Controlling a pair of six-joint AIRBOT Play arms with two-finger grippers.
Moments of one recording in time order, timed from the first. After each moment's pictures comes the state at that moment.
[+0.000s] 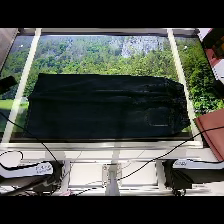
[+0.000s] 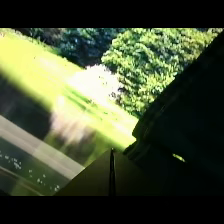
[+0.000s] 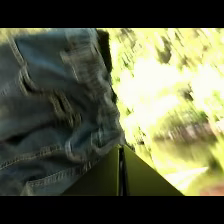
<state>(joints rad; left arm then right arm) 0.44 -1.43 1.42 1.73 -1.10 -1.68 -0.77 -1.50 1.44 -1.07 1.31 1.23</state>
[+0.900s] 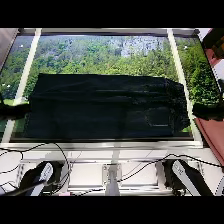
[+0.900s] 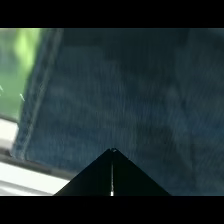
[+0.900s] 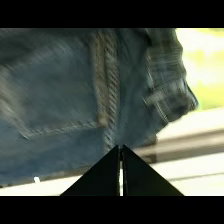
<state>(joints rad) 0.41 -0.83 0.81 1.52 -1.19 -1.41 -0.54 -0.92 0.88 -1.38 1.36 1.33</state>
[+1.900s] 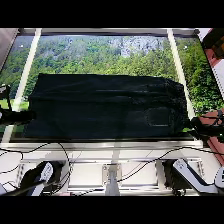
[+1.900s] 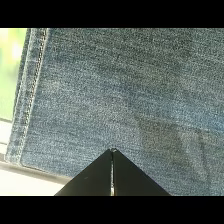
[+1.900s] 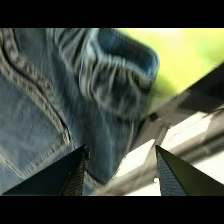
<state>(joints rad) 0.42 -0.81 0.73 1.52 -1.10 -1.36 -0.92 -1.05 0.56 -1.08 1.12 1.29</state>
